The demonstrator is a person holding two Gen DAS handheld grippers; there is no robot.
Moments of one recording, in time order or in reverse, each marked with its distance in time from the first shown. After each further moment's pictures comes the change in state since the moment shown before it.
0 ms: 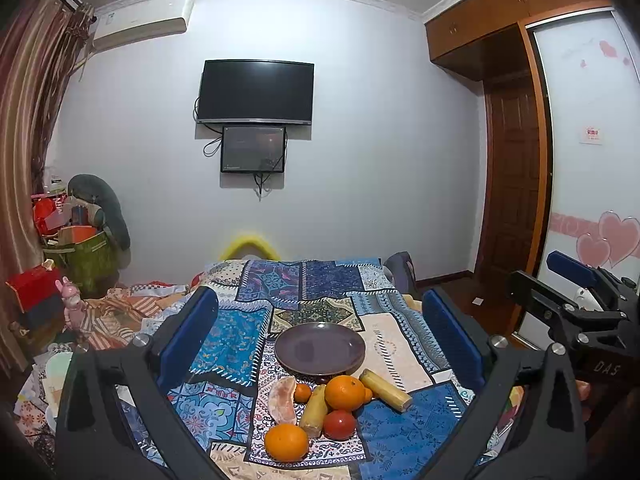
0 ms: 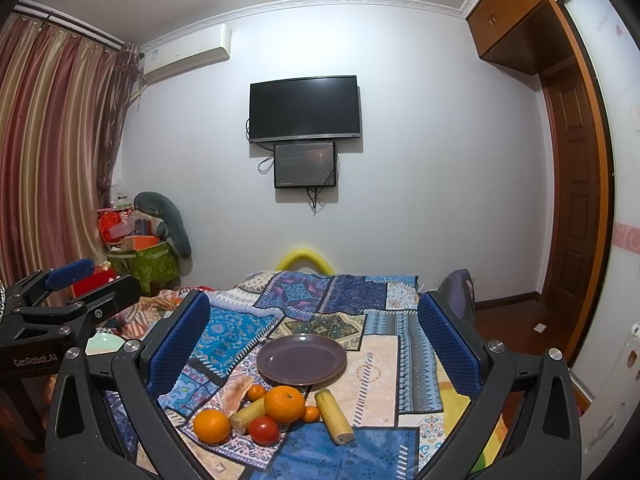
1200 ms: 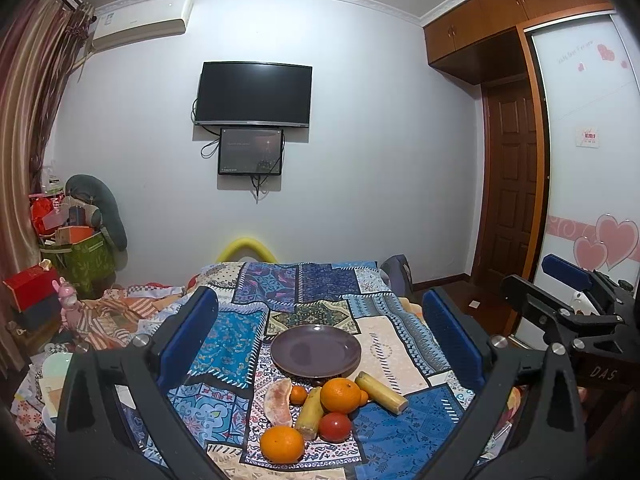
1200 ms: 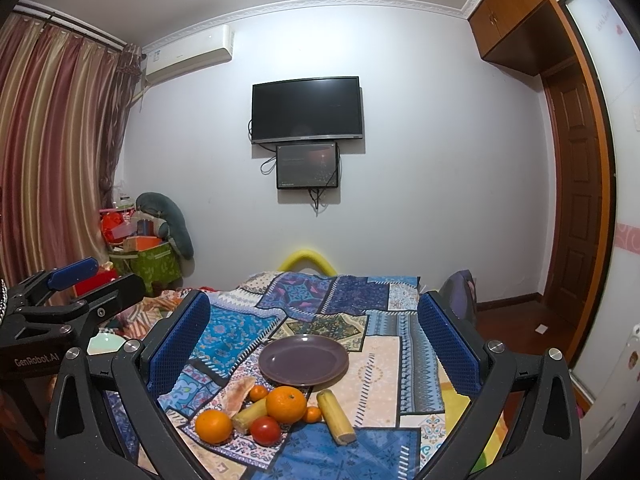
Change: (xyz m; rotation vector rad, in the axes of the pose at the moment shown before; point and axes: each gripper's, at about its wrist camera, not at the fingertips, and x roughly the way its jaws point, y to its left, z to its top) left arm 0.000 -0.004 0.005 -0.002 -0.001 -0.007; right arm 0.000 0.003 -0.002 -0.003 -0.006 0.006
